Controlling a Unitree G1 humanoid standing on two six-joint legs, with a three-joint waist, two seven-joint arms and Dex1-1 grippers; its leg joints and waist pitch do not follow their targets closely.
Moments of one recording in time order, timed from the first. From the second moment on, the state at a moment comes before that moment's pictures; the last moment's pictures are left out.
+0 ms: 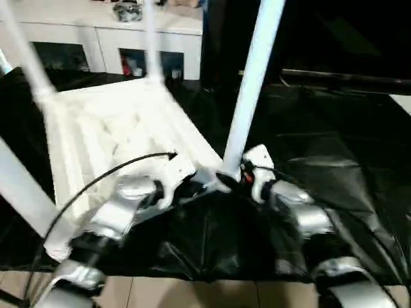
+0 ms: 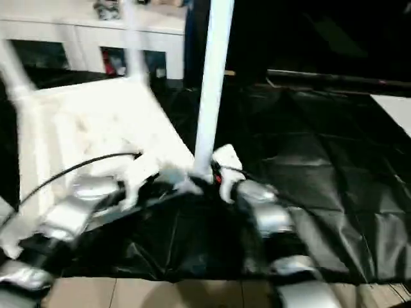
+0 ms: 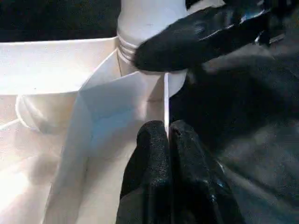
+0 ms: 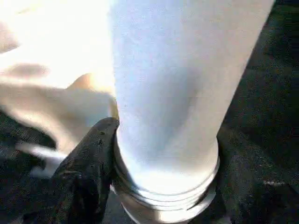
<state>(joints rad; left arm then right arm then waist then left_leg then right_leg) -0.50 0.26 -0.25 0.40 0.06 0.31 -0.81 -0.57 -0.05 0.04 0.76 0.05 0.06 0.52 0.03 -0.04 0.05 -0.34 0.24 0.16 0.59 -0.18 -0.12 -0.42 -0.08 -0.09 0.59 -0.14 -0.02</state>
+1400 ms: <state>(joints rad) -0.43 0.46 -0.27 0.31 -0.06 0.22 -1.28 -0.54 -0.34 0.24 0.56 0.09 0.13 1.29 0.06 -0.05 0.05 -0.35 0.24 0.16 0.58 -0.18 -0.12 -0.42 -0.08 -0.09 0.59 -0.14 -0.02</state>
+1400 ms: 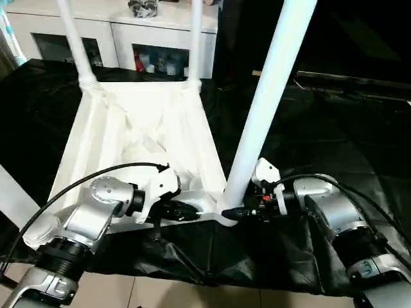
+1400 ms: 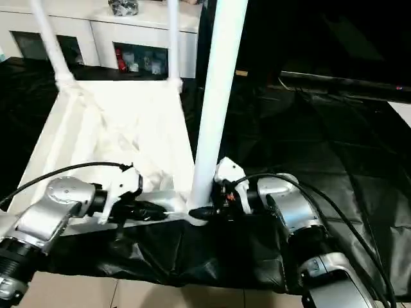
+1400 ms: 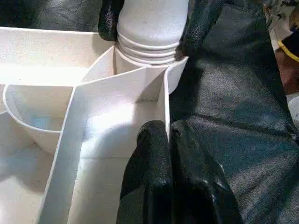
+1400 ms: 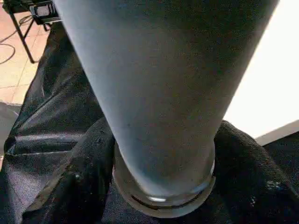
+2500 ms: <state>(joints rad) -0.47 0.32 -0.26 0.34 0.07 0.23 -0.94 -0.60 -0.14 0.11 0.75 0.04 0.08 0.75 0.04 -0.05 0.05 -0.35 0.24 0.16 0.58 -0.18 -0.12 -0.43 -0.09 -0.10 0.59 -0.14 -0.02</state>
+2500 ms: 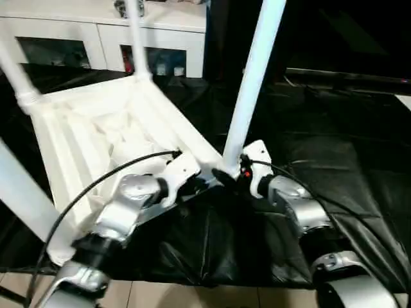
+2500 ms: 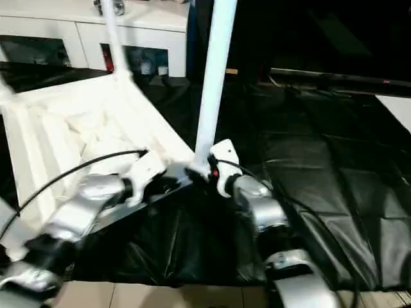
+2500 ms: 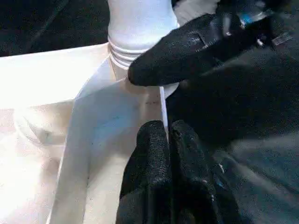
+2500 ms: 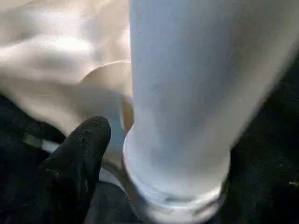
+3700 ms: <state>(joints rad) -0.46 0.33 -0.24 0.38 0.07 0.20 -0.96 -0.53 -0.14 0.08 0.67 0.06 0.12 0.80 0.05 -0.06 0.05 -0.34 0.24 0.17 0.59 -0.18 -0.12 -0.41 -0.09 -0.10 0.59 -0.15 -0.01</state>
